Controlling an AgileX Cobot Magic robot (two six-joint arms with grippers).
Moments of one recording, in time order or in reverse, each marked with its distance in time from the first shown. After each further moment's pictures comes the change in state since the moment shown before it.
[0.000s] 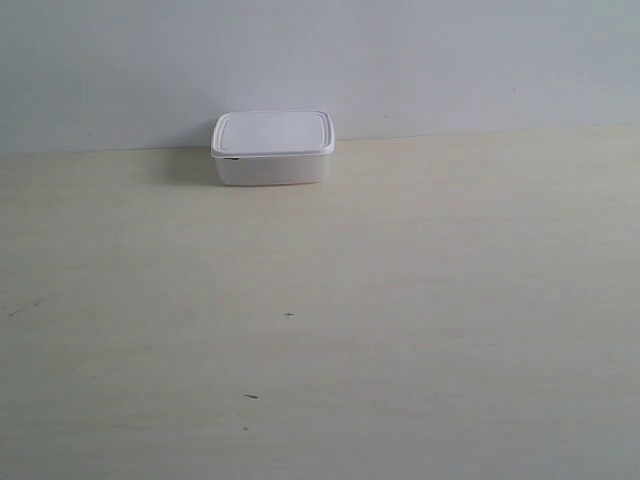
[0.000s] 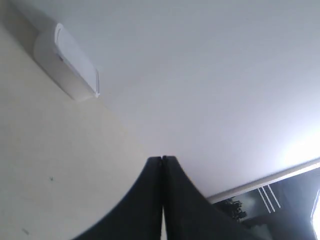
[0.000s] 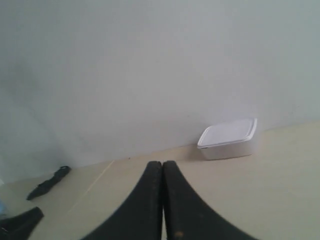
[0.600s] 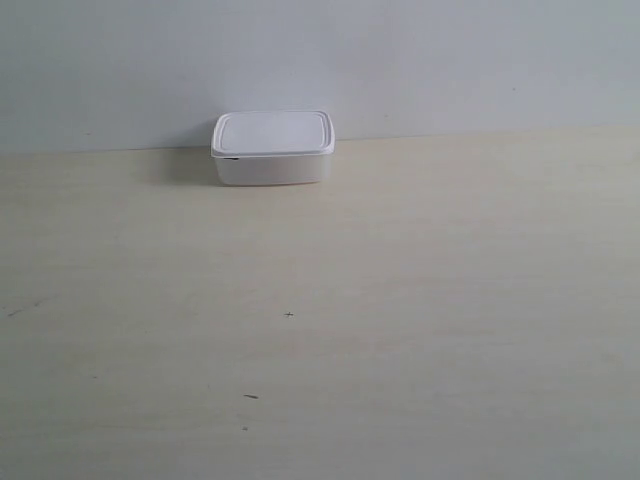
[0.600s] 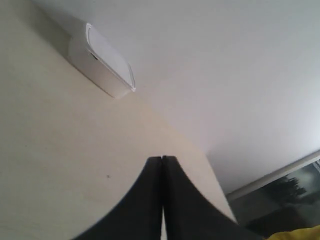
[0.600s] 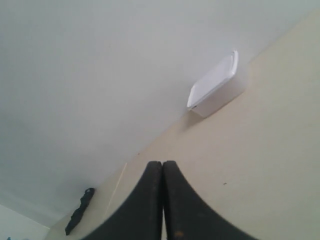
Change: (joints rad) left arm 0.000 0.000 0.092 0.016 -0.012 0.179; right arm 0.000 0.000 0.547 0.359 -0.448 0.004
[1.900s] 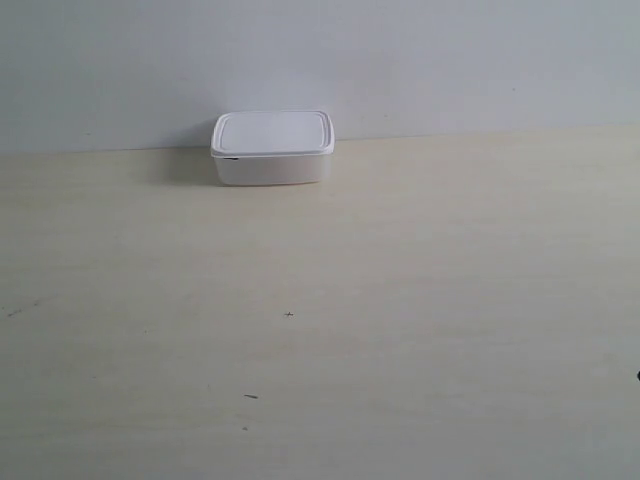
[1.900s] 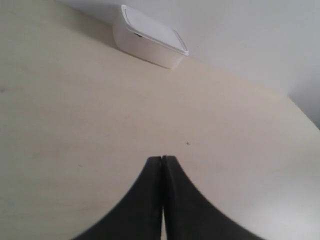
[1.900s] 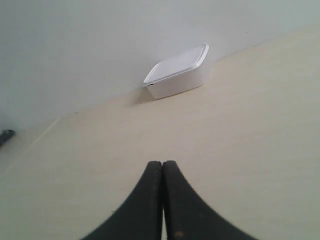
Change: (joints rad) left arm 0.000 0.000 0.000 0.315 0.177 0.101; right arm 0.000 0.000 0.060 -0.130 0.034 -0.320
